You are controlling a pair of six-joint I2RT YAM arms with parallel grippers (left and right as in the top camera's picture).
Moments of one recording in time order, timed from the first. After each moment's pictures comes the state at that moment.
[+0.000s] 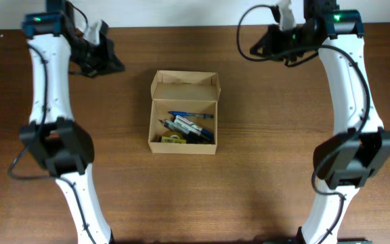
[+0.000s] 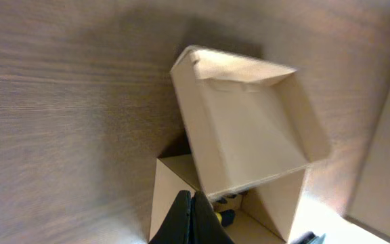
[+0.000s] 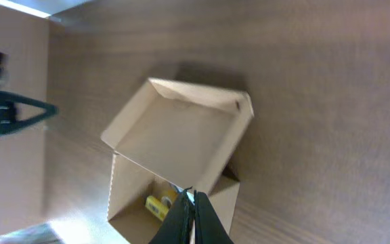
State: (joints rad) left arm 0.12 2.38 2.44 -1.50 0.63 -0.05; right arm 0.01 2.15 2.21 -1.21 -0.69 0.16
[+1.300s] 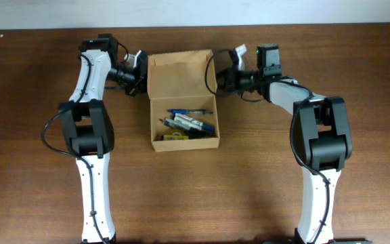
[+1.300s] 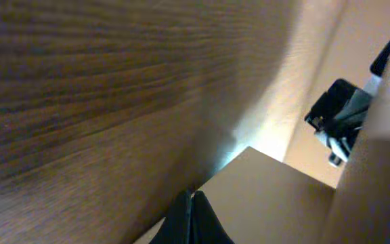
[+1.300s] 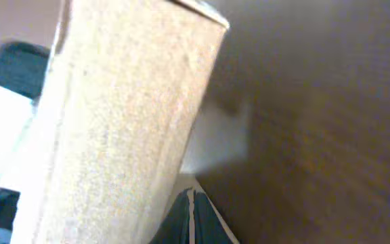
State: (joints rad) left arm 0.03 2.72 2.44 -1.36 0.96 -0.04; right arm 0.13 2.33 1.54 0.12 -1.14 0.60
